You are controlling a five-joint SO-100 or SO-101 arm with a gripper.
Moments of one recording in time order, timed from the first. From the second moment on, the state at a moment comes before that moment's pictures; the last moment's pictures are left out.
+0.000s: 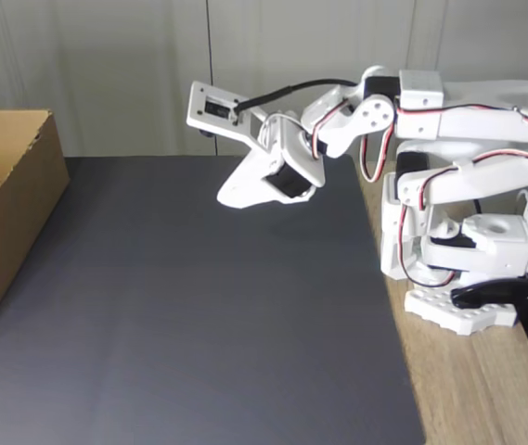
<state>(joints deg) 20.0 162.5 167.9 27.7 196.9</state>
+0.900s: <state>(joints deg) 21.8 178.4 180.5 36.9 191.9</state>
